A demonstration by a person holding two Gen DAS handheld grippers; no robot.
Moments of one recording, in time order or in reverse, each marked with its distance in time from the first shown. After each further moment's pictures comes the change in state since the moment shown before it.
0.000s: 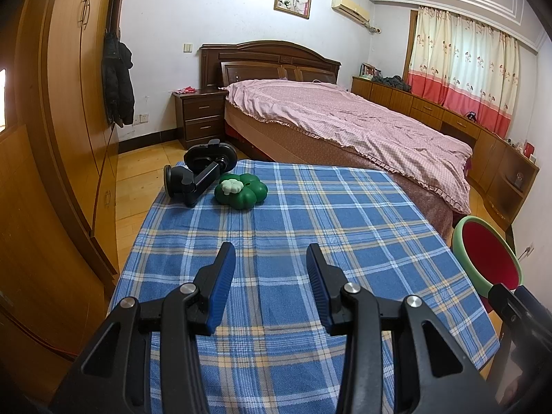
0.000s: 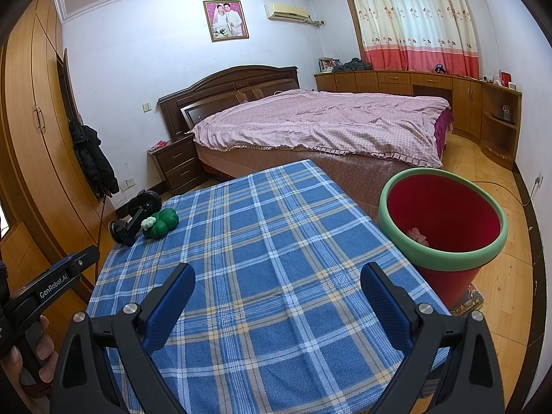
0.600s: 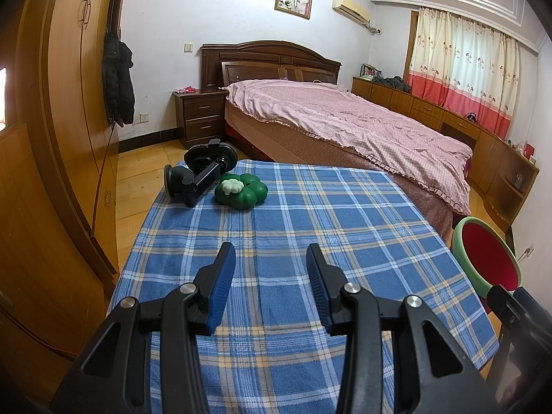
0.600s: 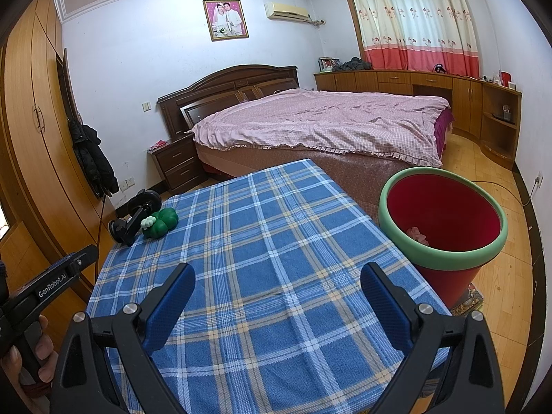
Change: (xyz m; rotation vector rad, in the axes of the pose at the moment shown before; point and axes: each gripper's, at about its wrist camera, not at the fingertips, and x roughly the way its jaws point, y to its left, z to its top) left arm 0.000 0.001 0.000 -0.002 -0.002 0.001; right arm 0.000 0.000 0.000 0.000 0.001 0.000
